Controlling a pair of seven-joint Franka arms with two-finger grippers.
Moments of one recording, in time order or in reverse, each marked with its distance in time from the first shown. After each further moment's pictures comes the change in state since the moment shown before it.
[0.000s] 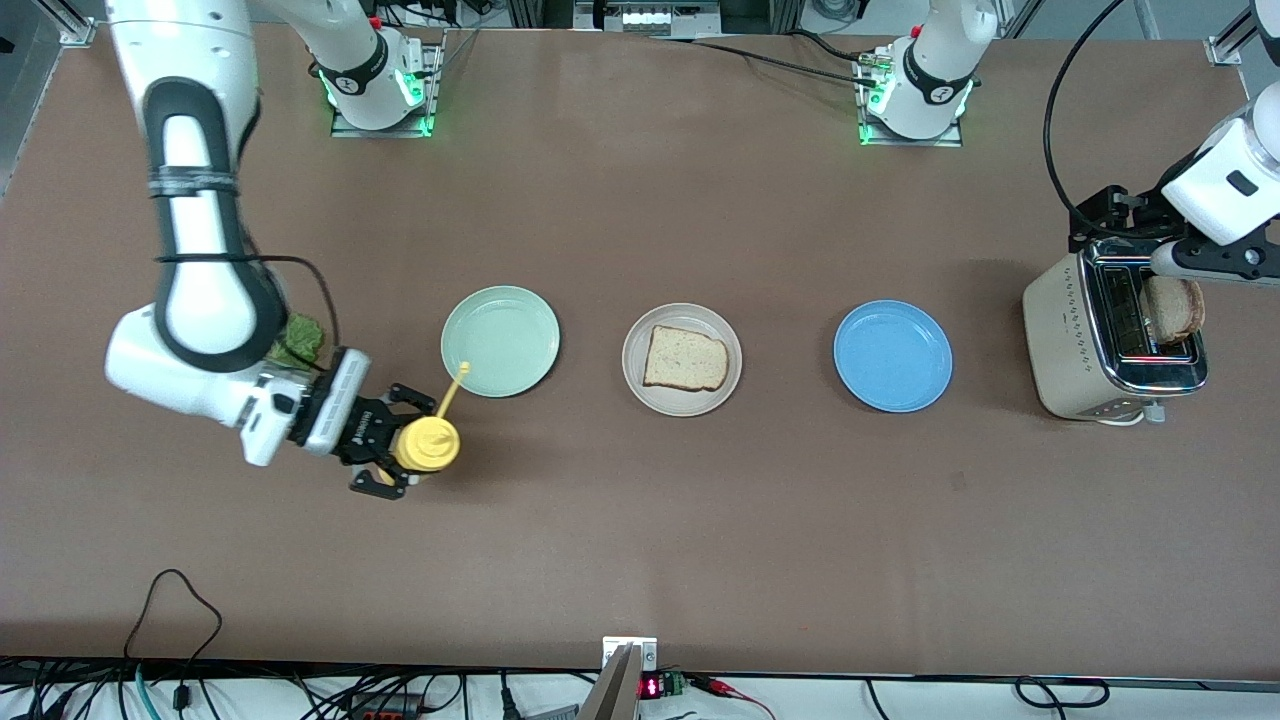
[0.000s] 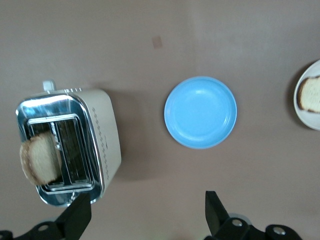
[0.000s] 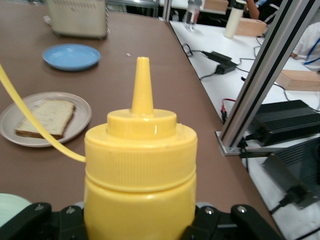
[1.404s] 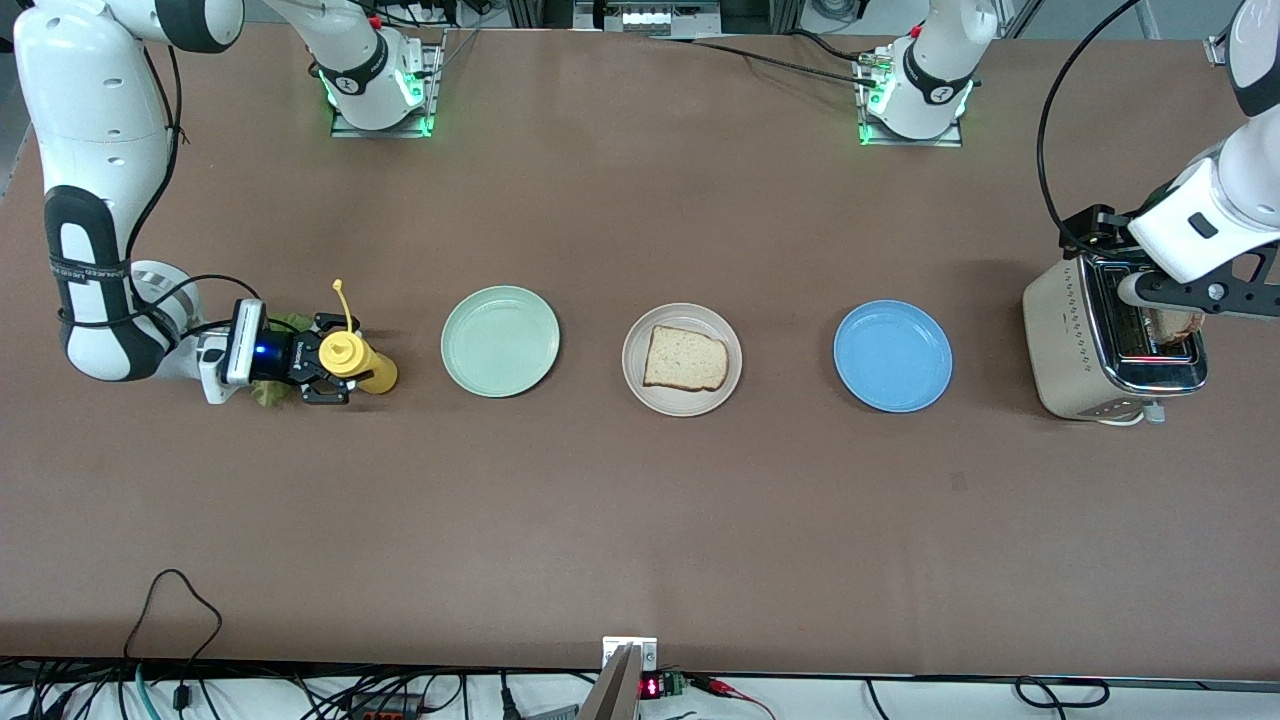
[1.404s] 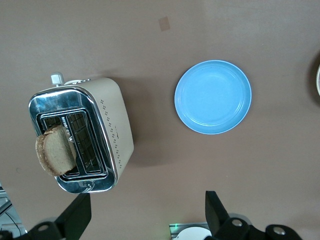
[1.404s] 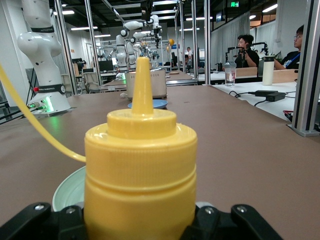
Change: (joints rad) left arm -0.002 0.120 -0.040 0.155 0.082 -0.118 0.003; right arm -0.335 0.148 0.010 -0.264 0.048 -0.578 -0.407
